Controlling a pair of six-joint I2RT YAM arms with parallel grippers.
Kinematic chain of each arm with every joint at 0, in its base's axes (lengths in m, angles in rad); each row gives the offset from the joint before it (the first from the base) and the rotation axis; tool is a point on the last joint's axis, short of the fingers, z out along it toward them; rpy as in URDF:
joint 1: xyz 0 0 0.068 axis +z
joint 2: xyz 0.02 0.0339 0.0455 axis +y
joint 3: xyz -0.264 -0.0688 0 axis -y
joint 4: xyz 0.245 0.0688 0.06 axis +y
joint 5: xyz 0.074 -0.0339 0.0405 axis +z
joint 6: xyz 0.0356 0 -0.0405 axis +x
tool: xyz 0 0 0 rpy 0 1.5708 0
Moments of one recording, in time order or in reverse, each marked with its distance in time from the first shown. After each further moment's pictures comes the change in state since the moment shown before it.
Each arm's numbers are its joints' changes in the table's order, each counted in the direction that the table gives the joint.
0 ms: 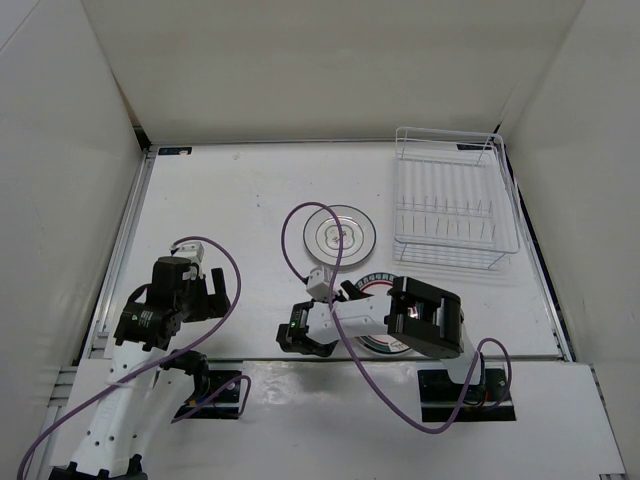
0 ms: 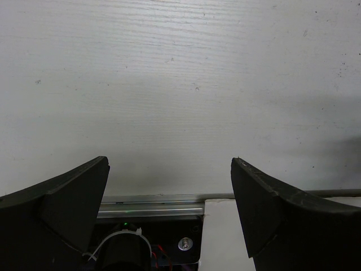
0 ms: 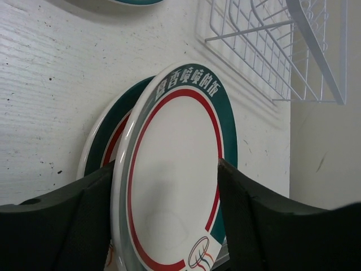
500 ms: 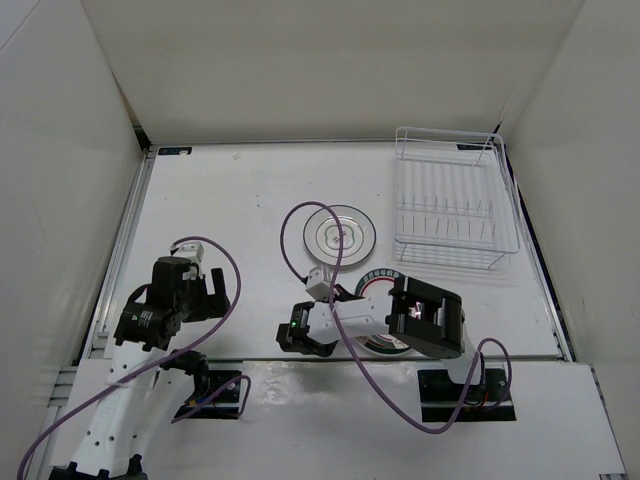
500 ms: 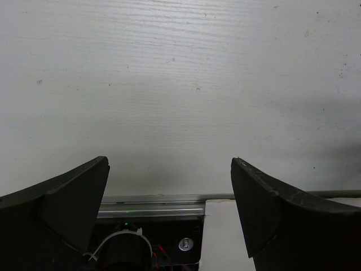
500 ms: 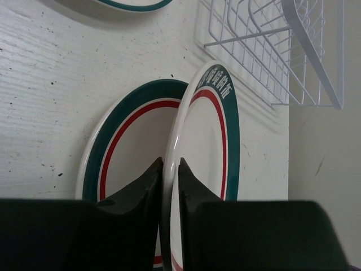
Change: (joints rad) left arm 0.000 -0.001 0.000 0.000 0.005 0.000; right arm 0.000 -0.008 0.005 -0.010 -0.014 -0.016
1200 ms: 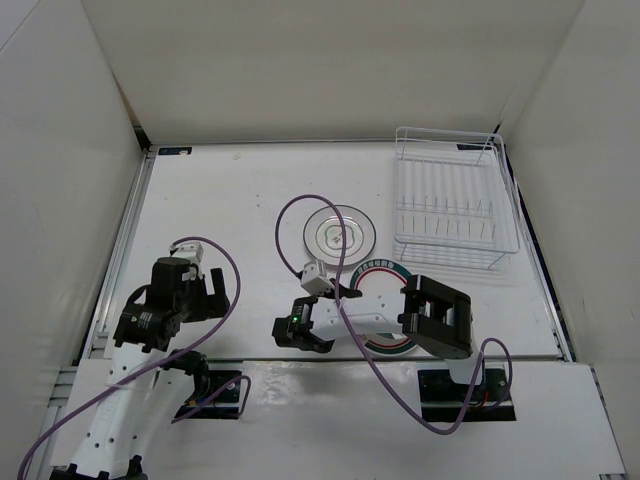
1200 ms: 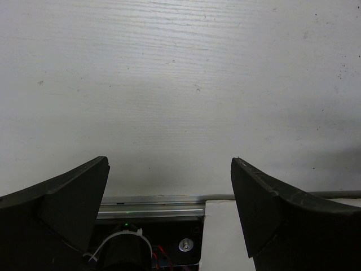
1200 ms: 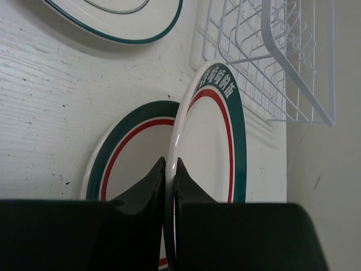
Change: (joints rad) left arm 0.000 -0.008 0.000 0.000 0.002 0.000; right arm 0.000 -0.050 0.047 -0.008 -0.049 -0.084
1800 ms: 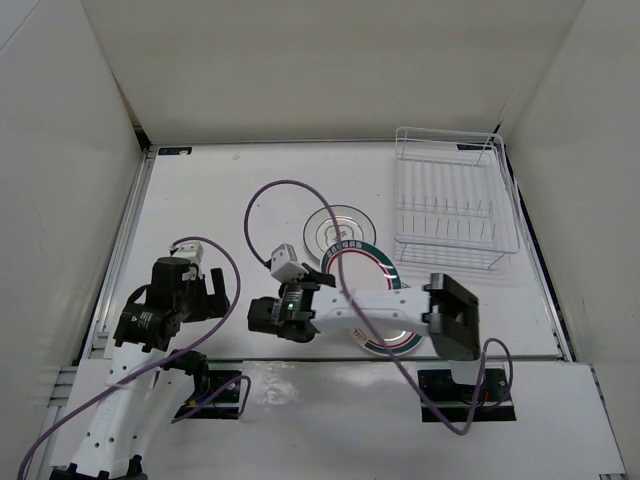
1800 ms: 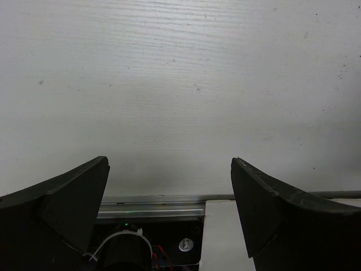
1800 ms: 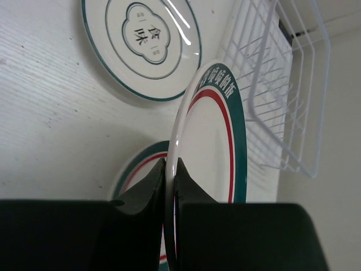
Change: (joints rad) left arm 0.000 0.003 0.000 0.000 0.000 0.000; right arm 0.014 -0.109 0.233 -0.103 0.017 -0.454
